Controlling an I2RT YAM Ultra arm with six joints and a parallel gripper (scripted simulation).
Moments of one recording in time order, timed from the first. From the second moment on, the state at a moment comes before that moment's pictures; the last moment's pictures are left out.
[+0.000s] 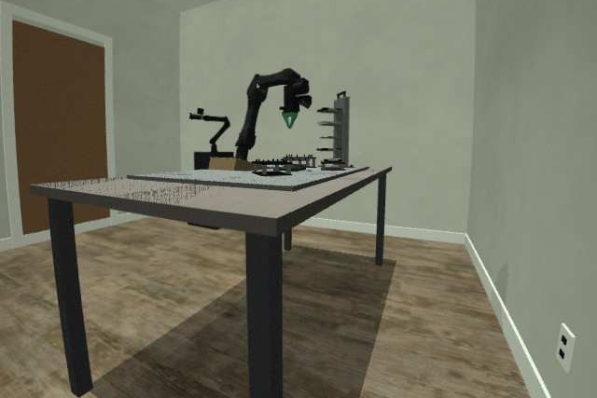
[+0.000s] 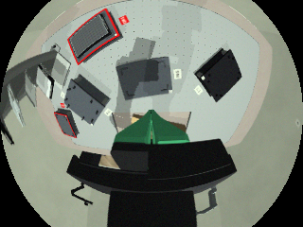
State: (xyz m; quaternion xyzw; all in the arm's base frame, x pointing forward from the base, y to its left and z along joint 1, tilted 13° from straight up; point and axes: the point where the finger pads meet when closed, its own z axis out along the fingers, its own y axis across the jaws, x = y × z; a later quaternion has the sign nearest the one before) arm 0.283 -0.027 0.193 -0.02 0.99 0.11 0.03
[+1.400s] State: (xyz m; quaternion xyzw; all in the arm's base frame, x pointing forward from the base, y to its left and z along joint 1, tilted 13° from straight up) arm 0.287 -0.031 0.211 -0.02 0.99 0.10 0.06
